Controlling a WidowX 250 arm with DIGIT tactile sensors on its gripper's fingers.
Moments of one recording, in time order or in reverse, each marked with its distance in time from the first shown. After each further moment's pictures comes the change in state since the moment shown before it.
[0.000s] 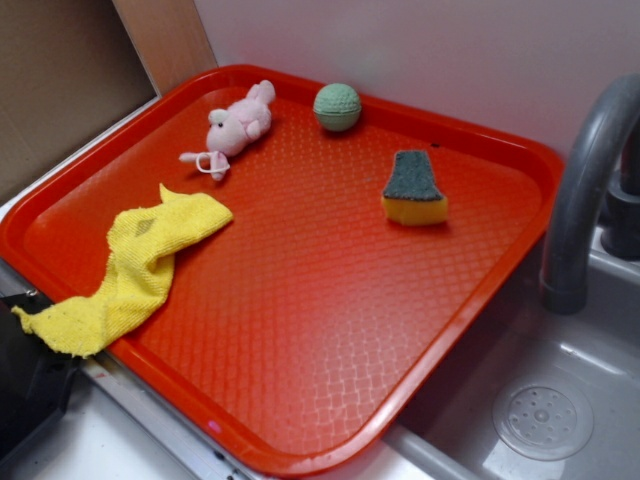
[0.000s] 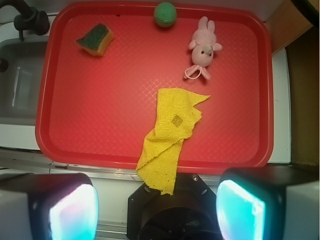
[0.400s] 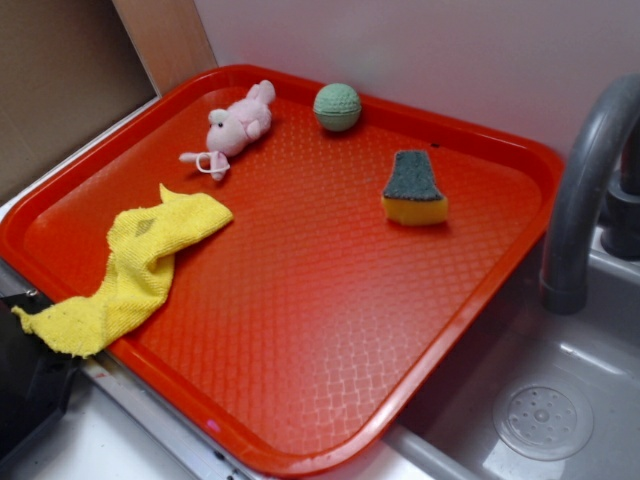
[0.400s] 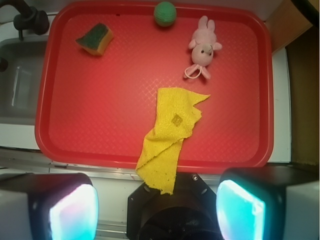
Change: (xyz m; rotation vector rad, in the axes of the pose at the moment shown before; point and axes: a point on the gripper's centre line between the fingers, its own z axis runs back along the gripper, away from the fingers) arm -0.001 0.000 -0.004 -0.003 0.011 0.007
